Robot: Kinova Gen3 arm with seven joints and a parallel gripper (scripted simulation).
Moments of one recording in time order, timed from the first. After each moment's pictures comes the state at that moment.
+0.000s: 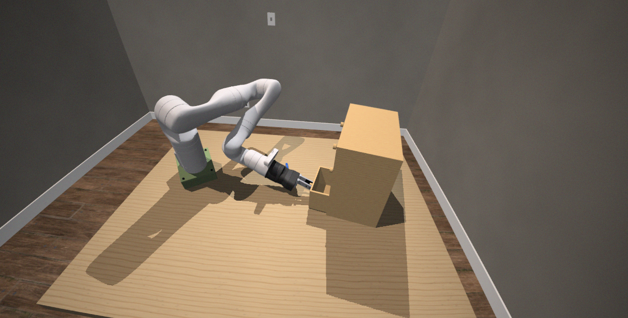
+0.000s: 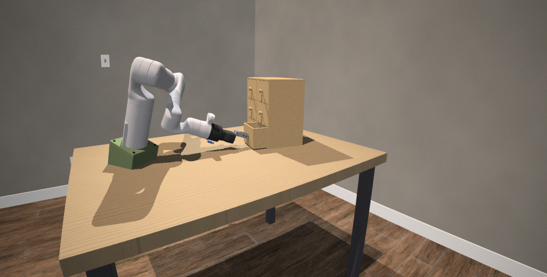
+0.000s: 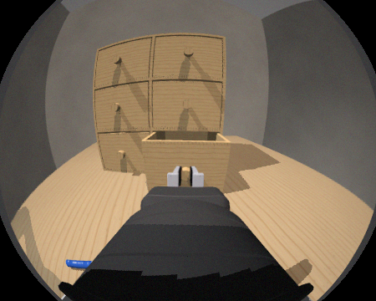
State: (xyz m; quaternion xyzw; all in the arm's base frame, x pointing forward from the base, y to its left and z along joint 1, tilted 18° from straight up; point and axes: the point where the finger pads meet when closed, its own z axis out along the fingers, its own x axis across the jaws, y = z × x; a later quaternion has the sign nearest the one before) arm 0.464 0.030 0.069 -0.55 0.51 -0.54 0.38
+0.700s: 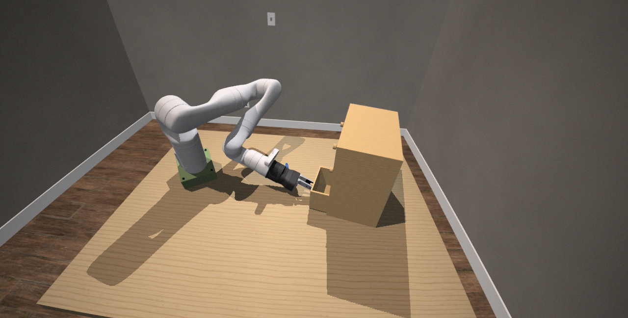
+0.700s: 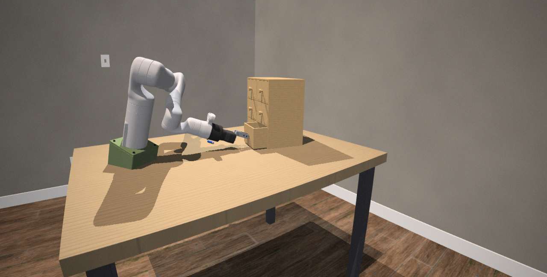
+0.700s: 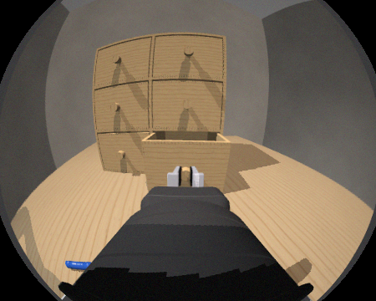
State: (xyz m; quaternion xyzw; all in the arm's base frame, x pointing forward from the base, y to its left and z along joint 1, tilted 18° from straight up) arm 0.466 0.030 0.069 -0.55 0.51 -0.54 0.38
